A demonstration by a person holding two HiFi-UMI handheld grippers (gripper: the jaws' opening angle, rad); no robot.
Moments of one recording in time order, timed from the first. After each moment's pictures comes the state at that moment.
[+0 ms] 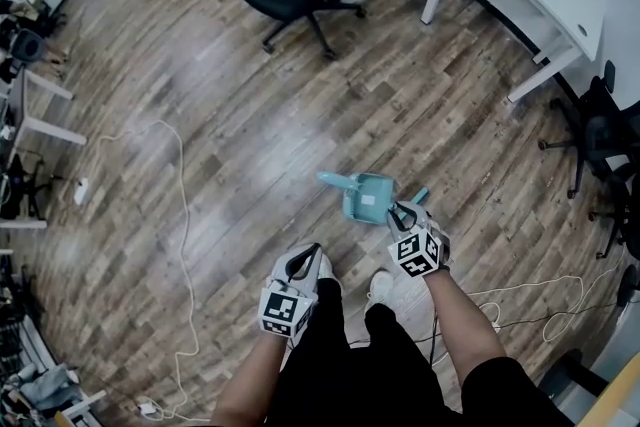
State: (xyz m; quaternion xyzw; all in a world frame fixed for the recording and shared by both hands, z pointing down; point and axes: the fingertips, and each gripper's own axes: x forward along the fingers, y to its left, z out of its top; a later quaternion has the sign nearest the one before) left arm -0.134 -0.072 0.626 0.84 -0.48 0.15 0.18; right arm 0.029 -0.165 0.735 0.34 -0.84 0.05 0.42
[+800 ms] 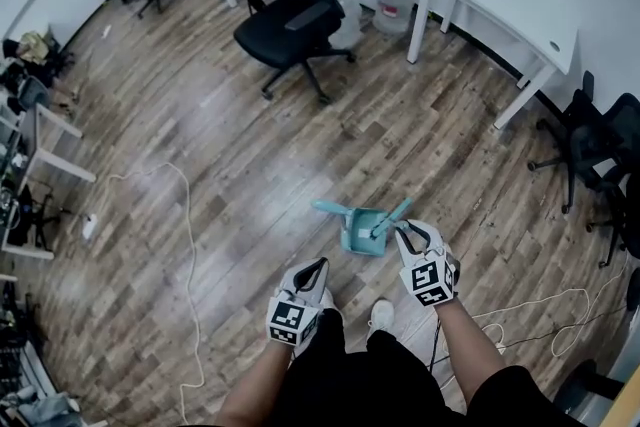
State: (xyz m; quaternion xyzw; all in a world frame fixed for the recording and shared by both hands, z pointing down) left arm -0.103 -0.081 0.592 0.87 -0.46 0.13 0.15; right arm 0.062 -0.159 0.604 0.41 -0.85 0.00 0.32
